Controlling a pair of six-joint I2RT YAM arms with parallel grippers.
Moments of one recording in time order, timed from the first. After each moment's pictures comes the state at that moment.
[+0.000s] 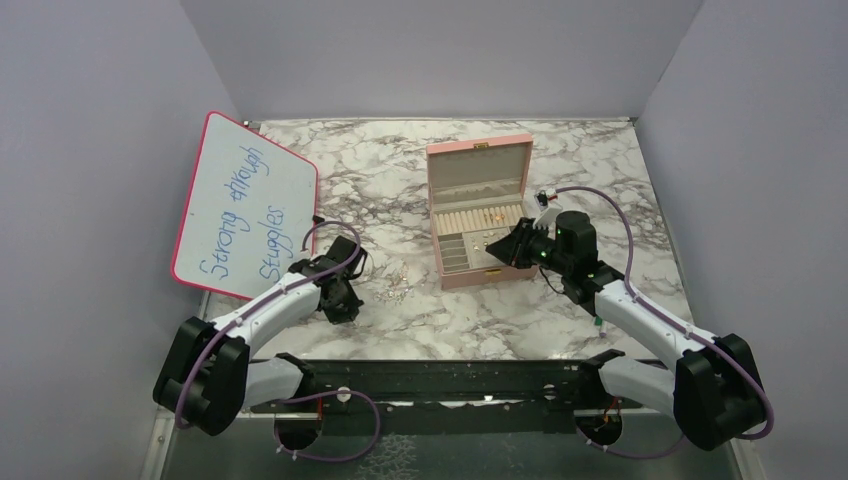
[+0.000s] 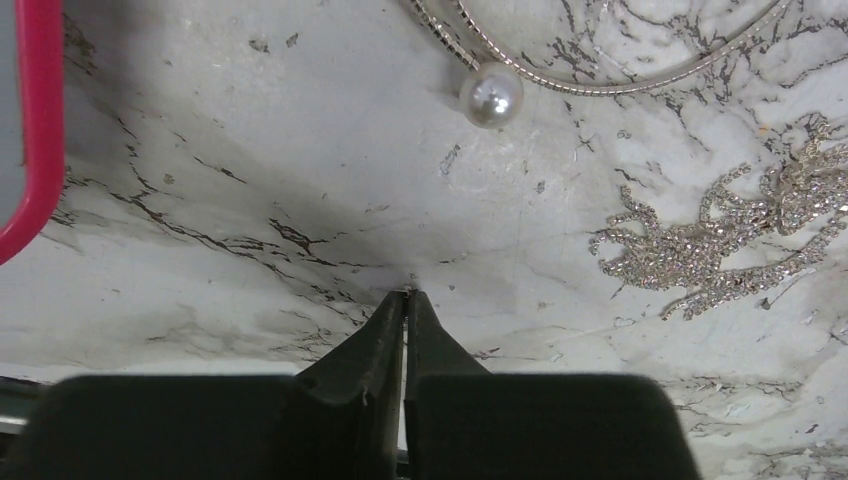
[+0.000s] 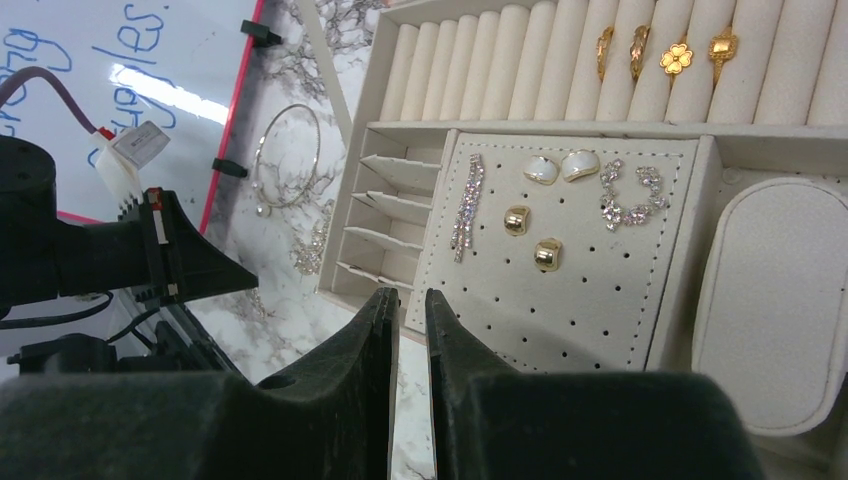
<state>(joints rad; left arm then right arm) -0.47 1.20 0.58 -0.70 -0.13 -0.97 0.38 1.10 0.52 0.18 -0.38 0.56</state>
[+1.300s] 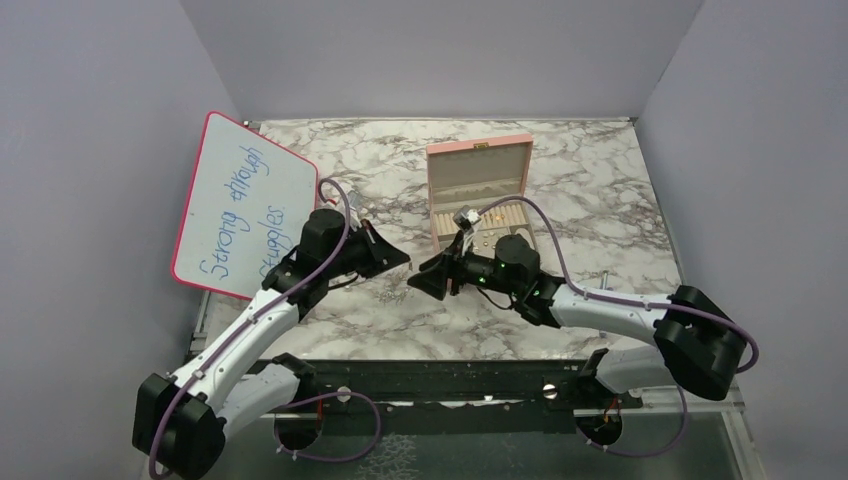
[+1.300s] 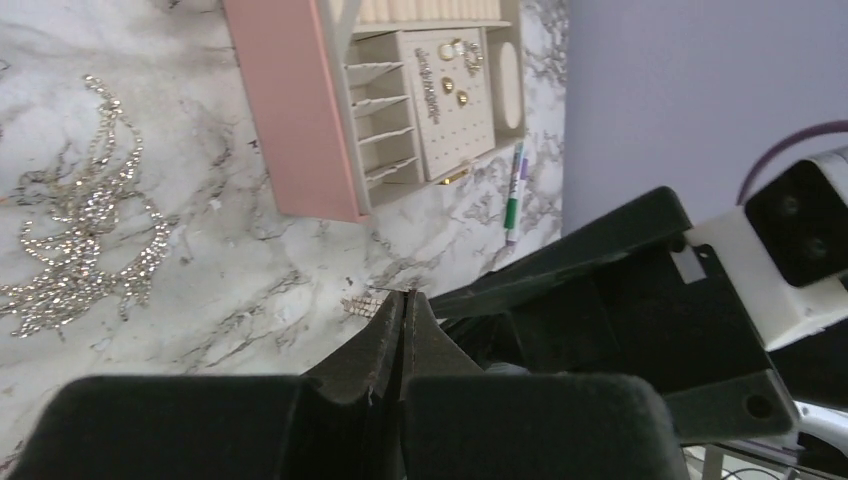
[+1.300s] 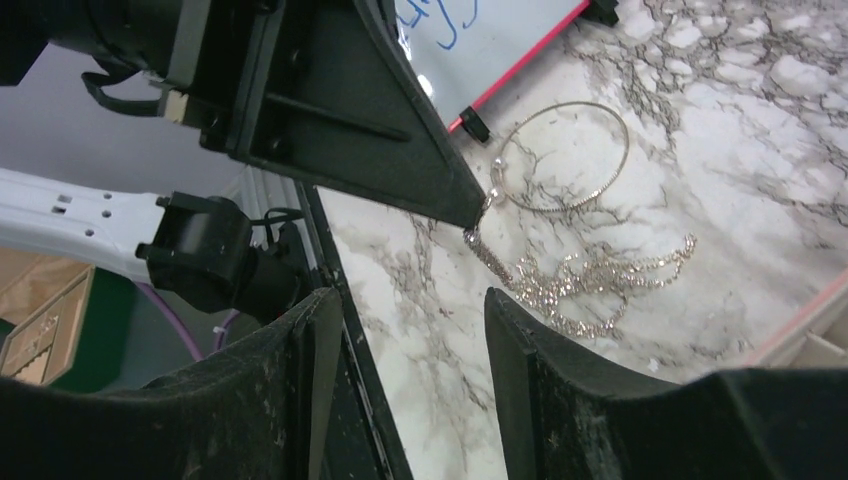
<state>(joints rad) -0.48 0.97 0.66 -0.20 0.37 -0.94 0.89 1.30 0.57 0.62 -0.31 0.49</state>
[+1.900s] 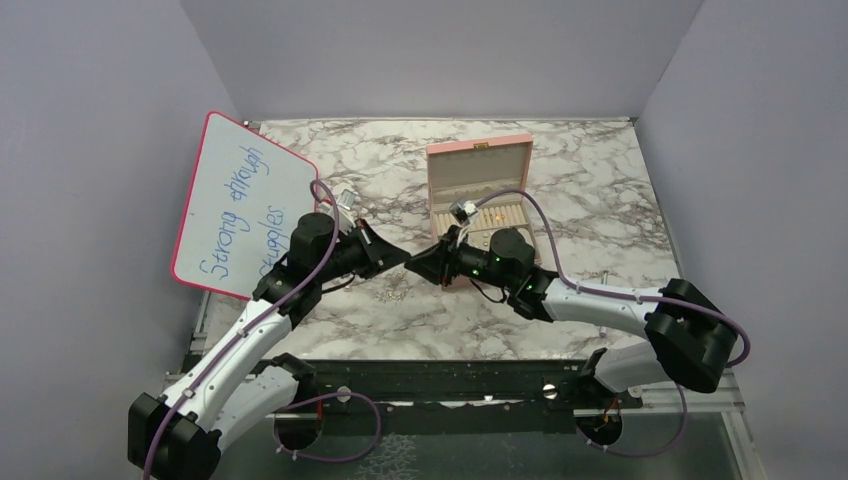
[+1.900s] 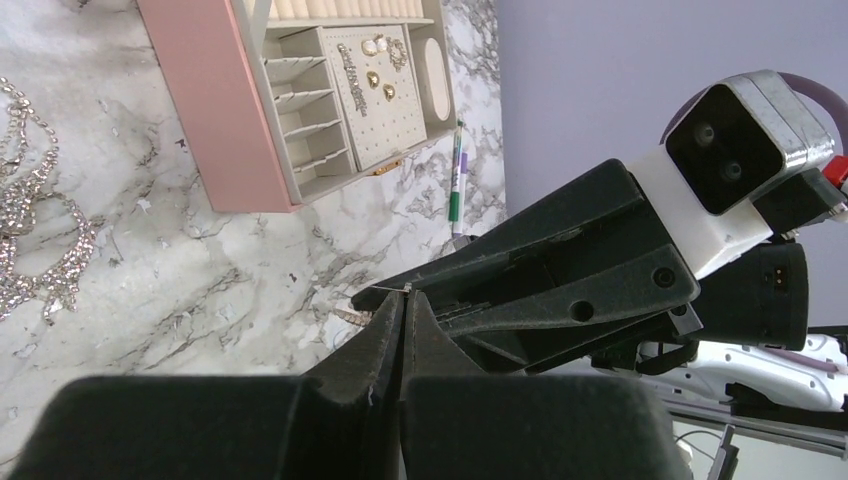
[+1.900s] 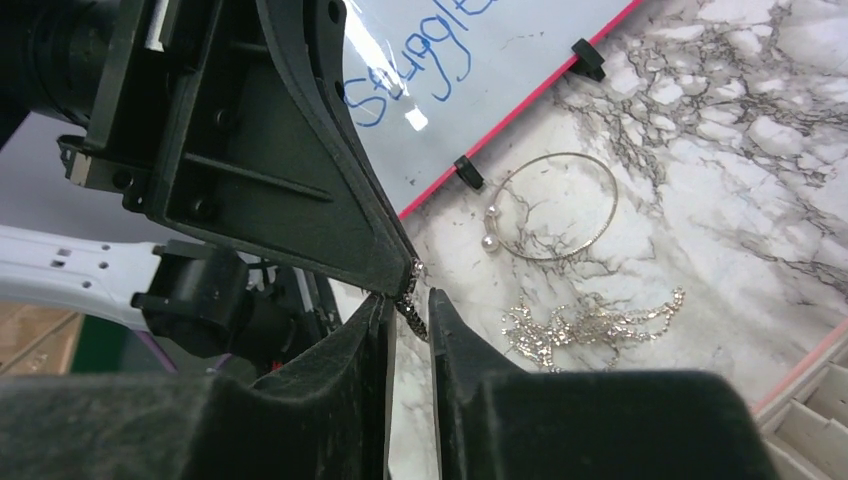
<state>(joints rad) -0.48 0.87 0.65 -0.16 0.43 -1.01 0.90 1.38 0.65 0.68 -0.26 0.49</state>
